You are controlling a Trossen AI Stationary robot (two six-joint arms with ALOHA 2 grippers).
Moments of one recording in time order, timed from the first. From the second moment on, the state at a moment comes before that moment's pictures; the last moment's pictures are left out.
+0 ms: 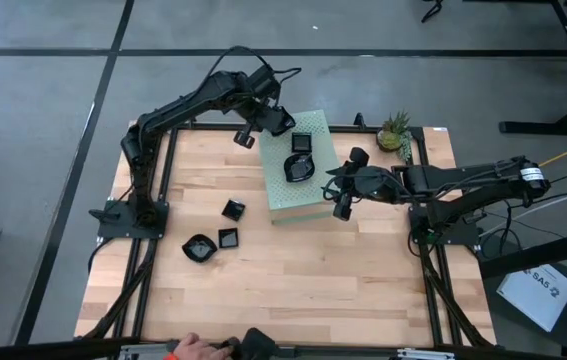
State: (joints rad) left arm 0.56 1.89 2.02 -1.22 -0.04 1.05; right arm 0.06 1.17 0.99 -0.42 0.46 0.02
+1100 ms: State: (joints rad) left arm 0.56 1.86 2.02 -1.19 -0.02 1.06; right arm 0.06 1.17 0.99 -0.42 0.49 0.04
